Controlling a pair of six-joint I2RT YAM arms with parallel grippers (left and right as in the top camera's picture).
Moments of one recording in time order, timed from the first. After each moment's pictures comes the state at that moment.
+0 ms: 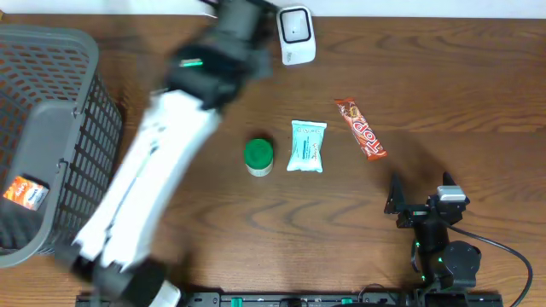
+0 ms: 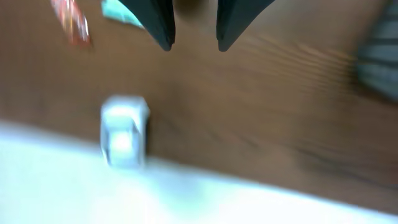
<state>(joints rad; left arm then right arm) -0.40 1.67 1.97 -1.05 -0.35 -0.50 -0.01 0.01 0.01 -0.07 -0.05 0.06</state>
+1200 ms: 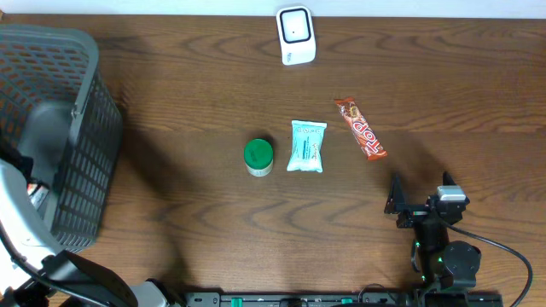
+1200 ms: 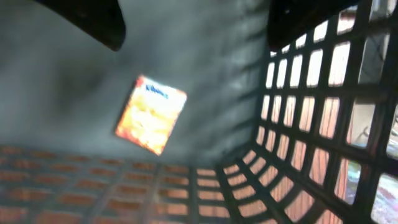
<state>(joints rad) 0.75 1.52 1.31 -0.97 -0.40 -0.76 -0.01 0.01 0.01 -0.07 -0.05 0.06</state>
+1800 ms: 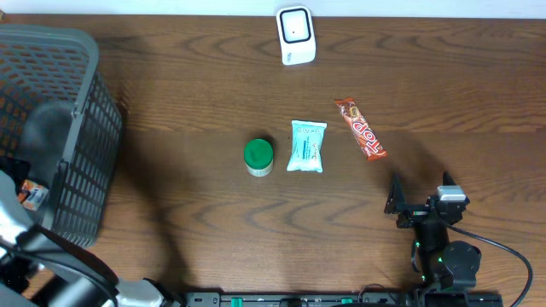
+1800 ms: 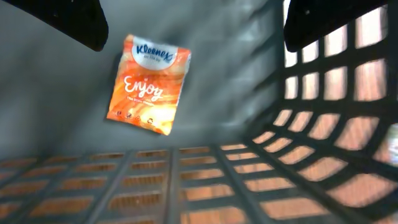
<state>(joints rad) 0.83 1.66 1.27 -0.76 -0.31 -0.49 -0.01 0.01 0.01 -0.07 -0.05 0.06</state>
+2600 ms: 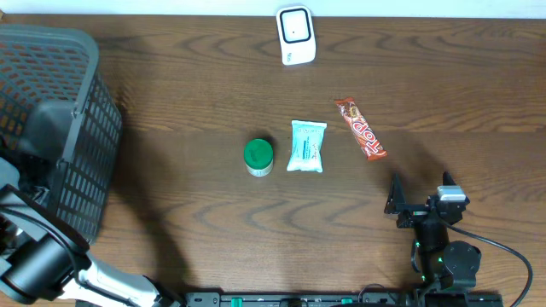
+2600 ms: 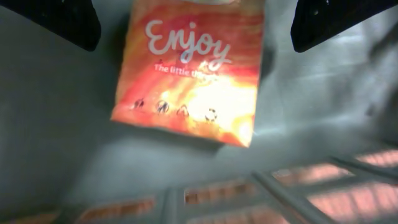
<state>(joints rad) 0.83 1.90 1.27 -0.63 -0.18 -0.43 -0.01 0.01 0.01 -0.07 -0.05 0.06</state>
